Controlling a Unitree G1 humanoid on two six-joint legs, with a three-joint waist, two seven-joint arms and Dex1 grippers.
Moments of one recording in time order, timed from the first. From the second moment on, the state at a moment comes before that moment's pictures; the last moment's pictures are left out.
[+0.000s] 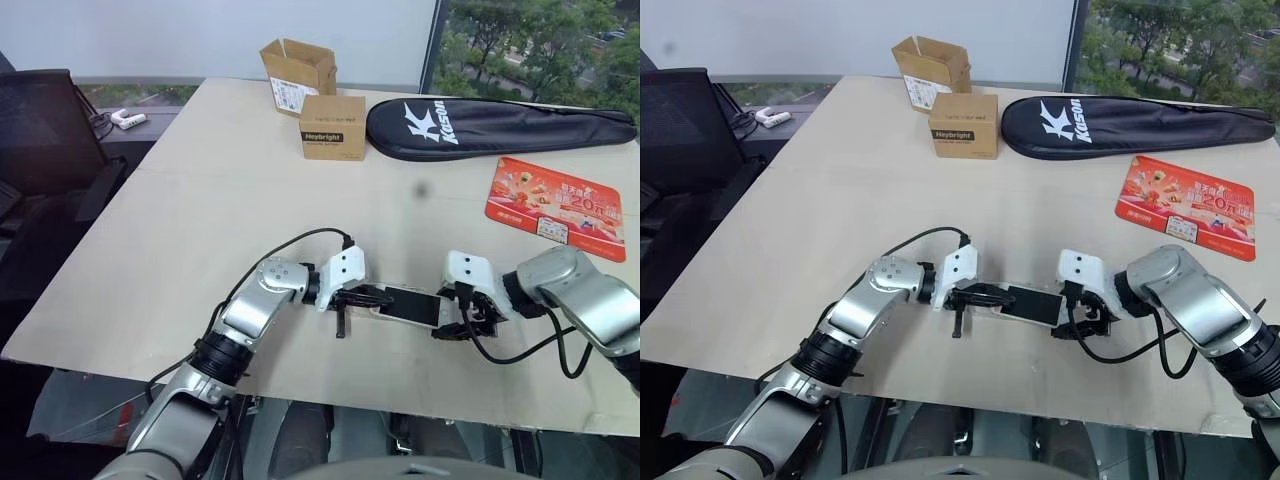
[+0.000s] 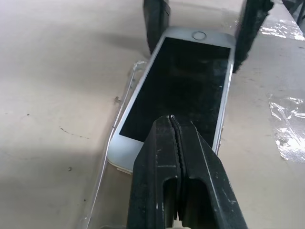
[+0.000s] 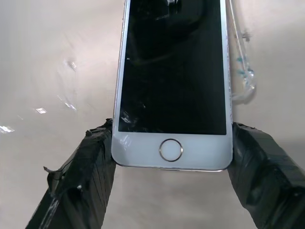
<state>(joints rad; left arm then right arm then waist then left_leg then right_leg) -0.47 0.42 -0.40 0.10 -0.16 0.27 -1.15 -0.47 -0.92 0.44 -0.37 0.18 0.83 1.15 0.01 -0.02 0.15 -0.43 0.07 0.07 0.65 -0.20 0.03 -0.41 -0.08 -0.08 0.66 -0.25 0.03</state>
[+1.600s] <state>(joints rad) -0.44 0.40 -0.39 0.15 -0.16 0.21 -1.14 -0.41 -0.95 0.36 -0.35 0.11 0.65 1.27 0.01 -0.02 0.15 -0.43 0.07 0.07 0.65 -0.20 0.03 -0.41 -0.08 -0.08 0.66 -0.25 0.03</state>
